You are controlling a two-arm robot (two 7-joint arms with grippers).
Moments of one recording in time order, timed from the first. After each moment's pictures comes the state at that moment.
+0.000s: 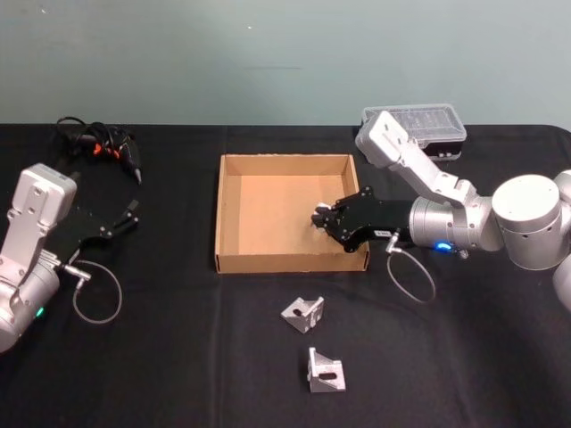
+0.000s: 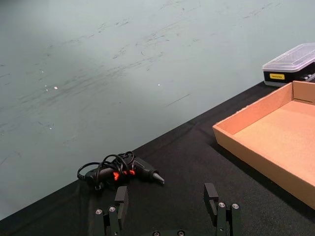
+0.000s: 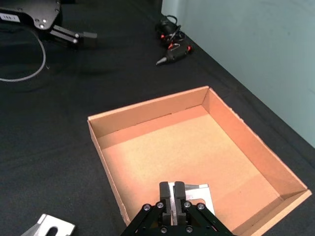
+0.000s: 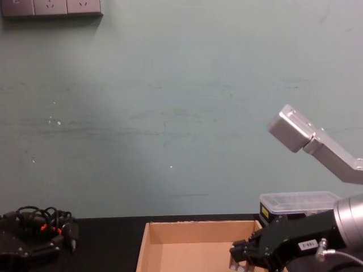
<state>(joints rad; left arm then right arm) -0.20 0.60 0.45 -1.41 -0.25 -0.12 0.03 0.67 0.43 -0.69 -1.13 0.22 0.14 0.69</state>
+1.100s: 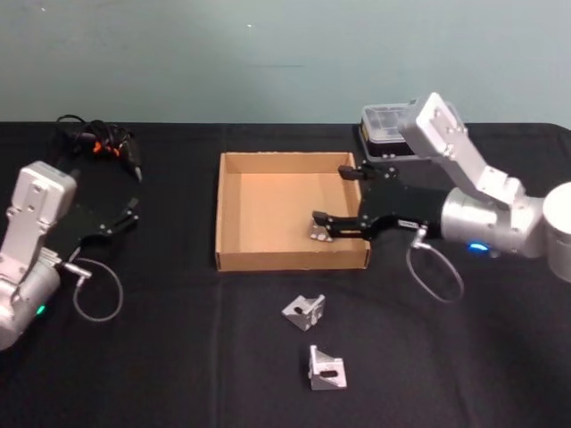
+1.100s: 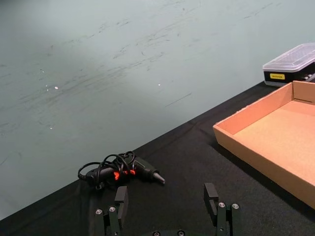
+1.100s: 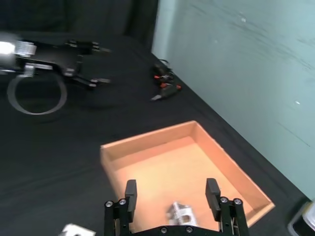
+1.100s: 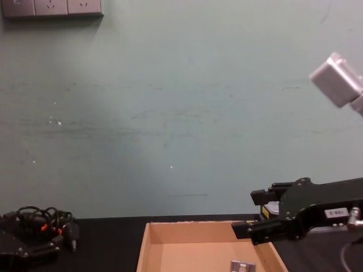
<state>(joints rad) -0.20 0.60 0.45 -1.41 -0.25 -0.12 0.03 0.50 0.54 -0.56 -1.43 0.25 0.15 0.63</state>
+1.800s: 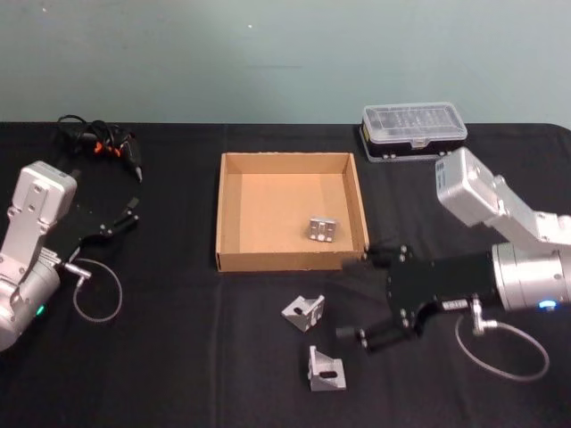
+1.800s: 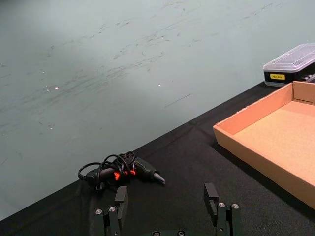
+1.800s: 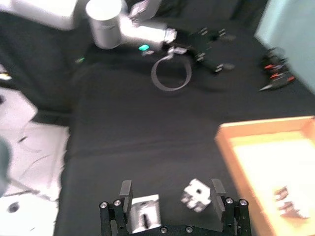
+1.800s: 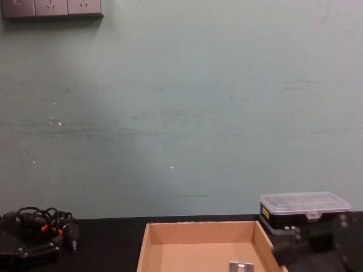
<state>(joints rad) -0.20 0.60 0.45 -1.41 -0.25 -0.12 0.03 0.43 0.81 -0.60 -1.71 0.40 0.24 0.92</state>
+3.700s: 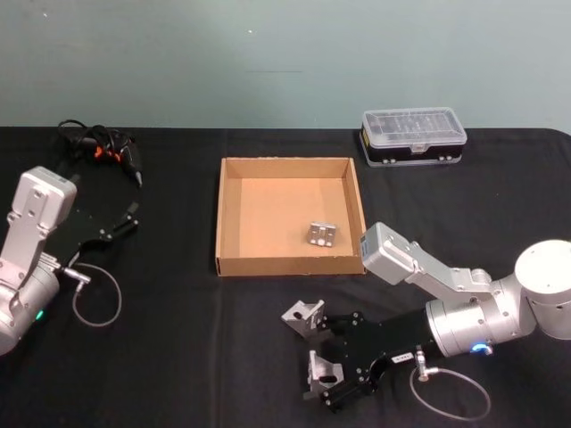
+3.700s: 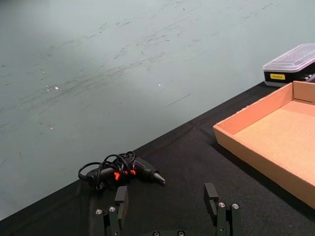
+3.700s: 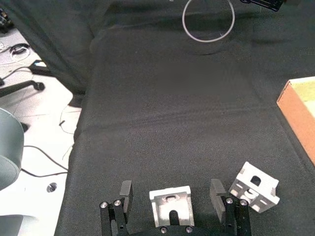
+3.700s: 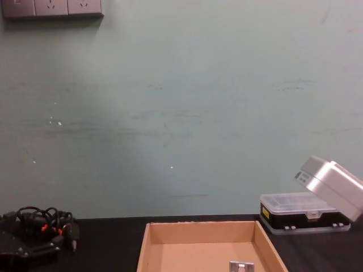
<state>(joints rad) -0.20 0.60 0.45 -1.41 -0.25 -0.12 0.03 0.57 0.67 -0.87 -1.42 0.39 0.18 0.98</state>
